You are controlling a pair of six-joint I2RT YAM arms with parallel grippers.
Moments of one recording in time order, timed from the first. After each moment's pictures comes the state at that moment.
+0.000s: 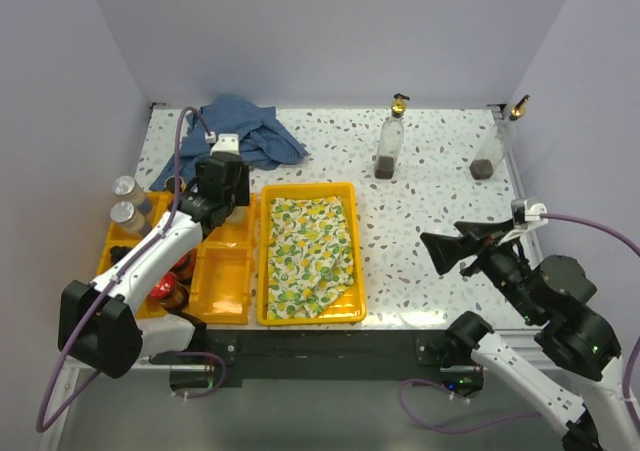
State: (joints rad) left arm -0.39 1.24 0.94 -0.40 -0.48 -0.22; right arm 0.68 0.34 0.98 -0.71 0.18 0.42
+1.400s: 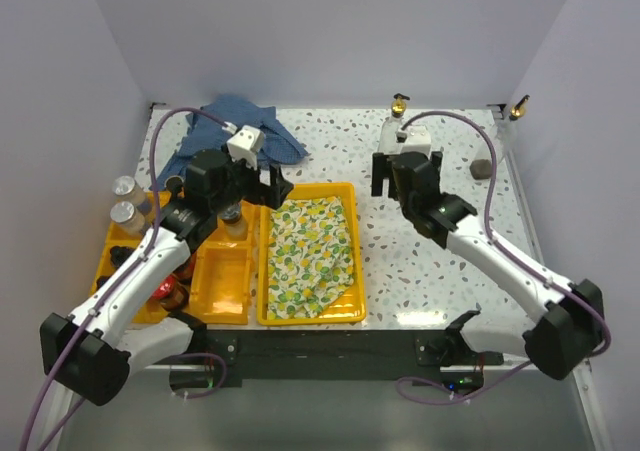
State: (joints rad) left arm -0.43 1.09 0.95 -0.20 0.18 -0.15; right arm 0.61 1.20 0.99 -0.30 0.56 0.28
